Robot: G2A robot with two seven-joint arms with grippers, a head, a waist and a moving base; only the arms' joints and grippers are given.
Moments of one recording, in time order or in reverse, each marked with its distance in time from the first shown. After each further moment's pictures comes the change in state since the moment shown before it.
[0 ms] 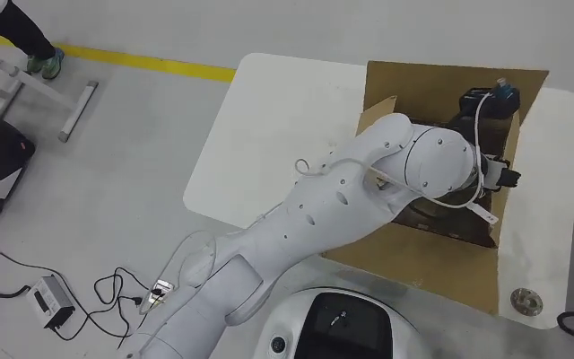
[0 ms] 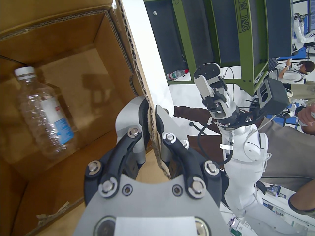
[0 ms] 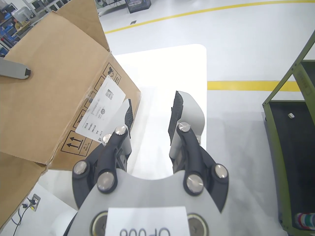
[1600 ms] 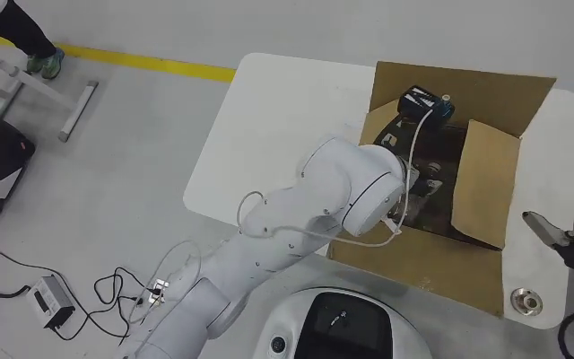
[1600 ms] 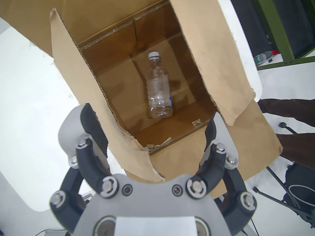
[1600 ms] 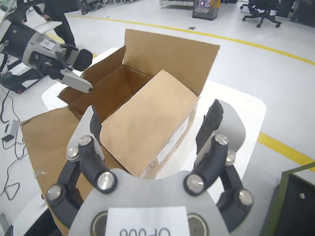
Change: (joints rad) left arm 0.186 0.148 -0.105 -0.414 0.670 -0.201 -0.447; right arm 0.160 0.055 -0.057 -0.200 0.062 -0.269 0.294
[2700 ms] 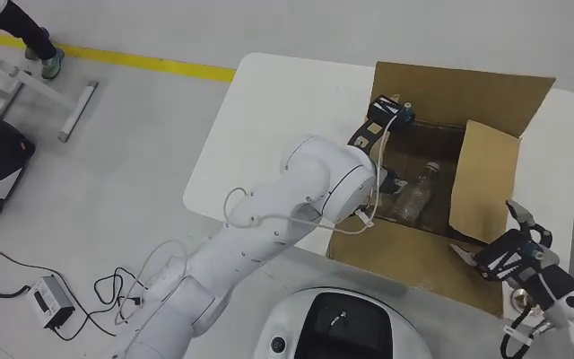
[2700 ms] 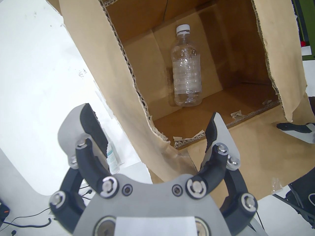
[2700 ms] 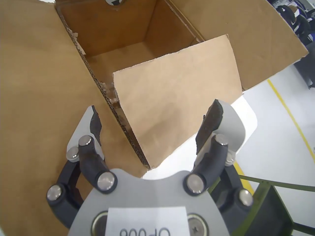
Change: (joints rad) left arm 0.020 0.104 -0.009 0.020 -0.056 0.000 0.000; right arm -0.010 0.027 -0.268 0.006 -0.660 -0.134 -0.097
